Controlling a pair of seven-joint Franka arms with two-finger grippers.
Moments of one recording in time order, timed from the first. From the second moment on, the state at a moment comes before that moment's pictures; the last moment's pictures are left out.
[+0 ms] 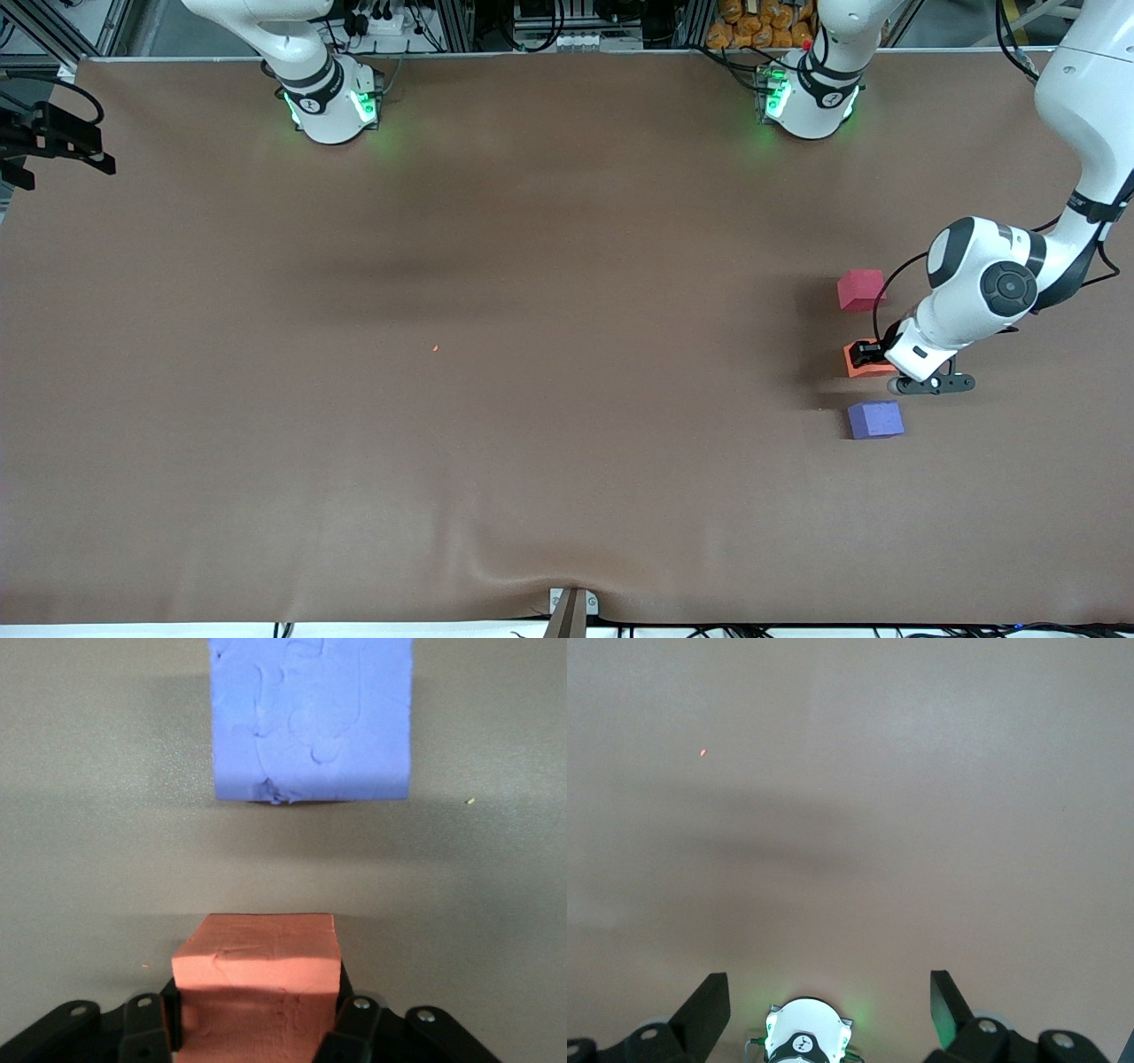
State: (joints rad) left arm 0.73 0.60 -0.70 -2.07 0.59 2.48 -0.40; right arm -0.01 -0.04 -0.06 -1.49 0.01 1.29 -0.25
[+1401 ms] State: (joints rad) left arm 0.73 0.47 -1.03 -1.64 0.54 1.80 -0.52; right arm -0.01 -0.04 -0.06 -1.48 0.01 1.30 -0.25
